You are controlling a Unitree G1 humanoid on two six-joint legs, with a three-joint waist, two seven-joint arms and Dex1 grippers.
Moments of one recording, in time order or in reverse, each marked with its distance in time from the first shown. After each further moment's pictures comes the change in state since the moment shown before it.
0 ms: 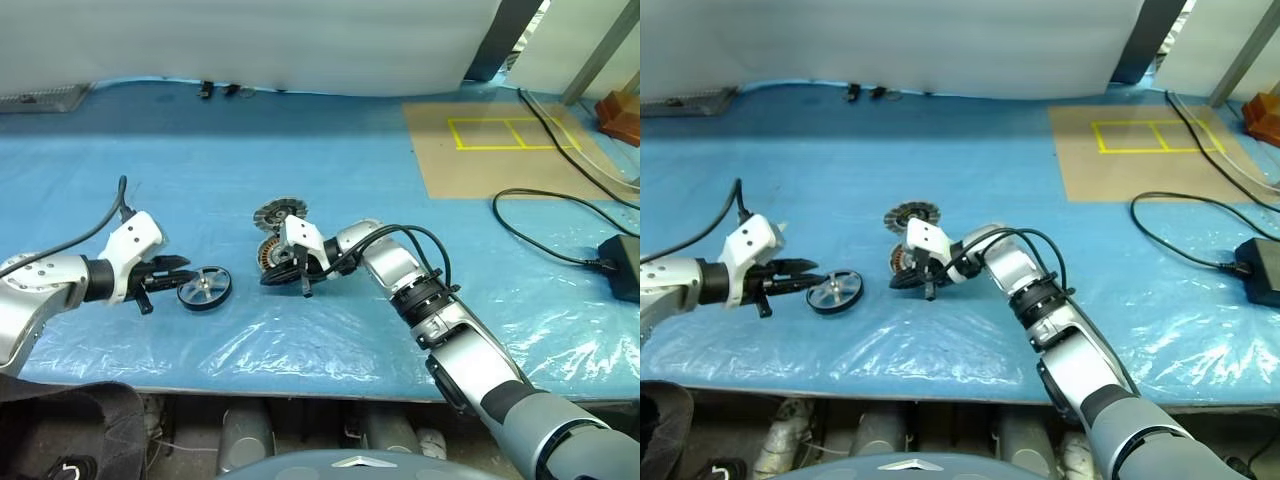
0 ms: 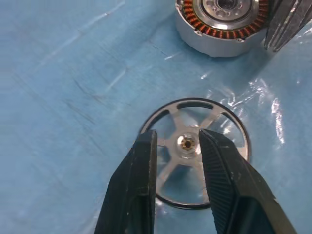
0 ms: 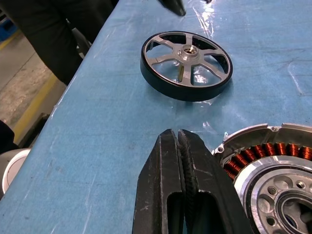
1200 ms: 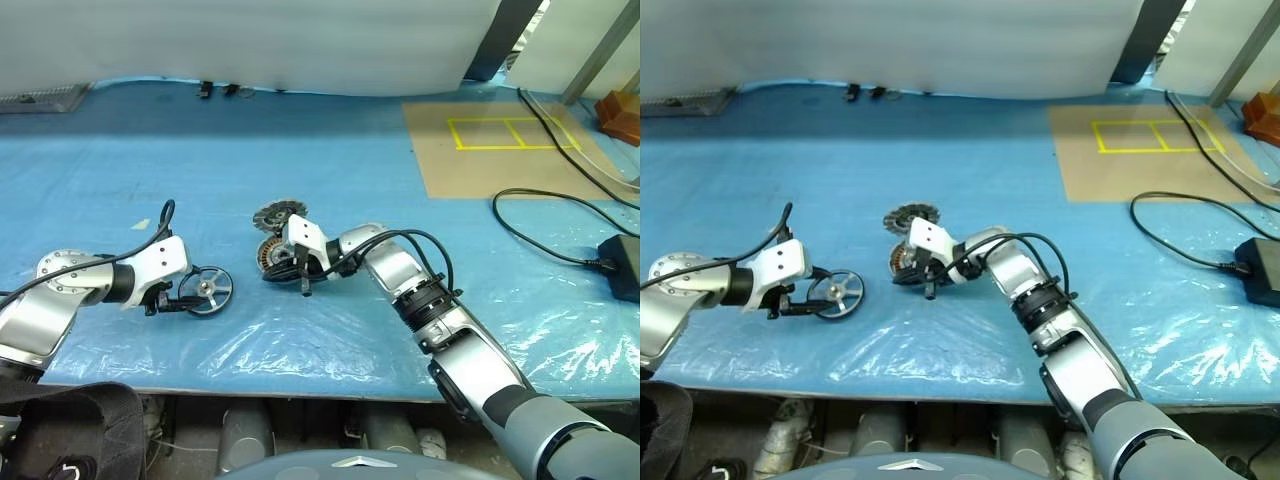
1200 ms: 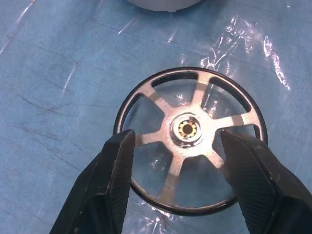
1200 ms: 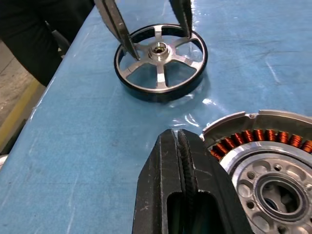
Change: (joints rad) left arm -0.066 -0.051 -0.184 0.147 0.296 -0.283 -0.185; right arm 0.025 -0.016 -0.006 -0.025 0.000 0.014 -0.086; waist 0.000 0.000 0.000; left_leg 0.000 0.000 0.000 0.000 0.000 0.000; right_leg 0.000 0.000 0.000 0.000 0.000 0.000
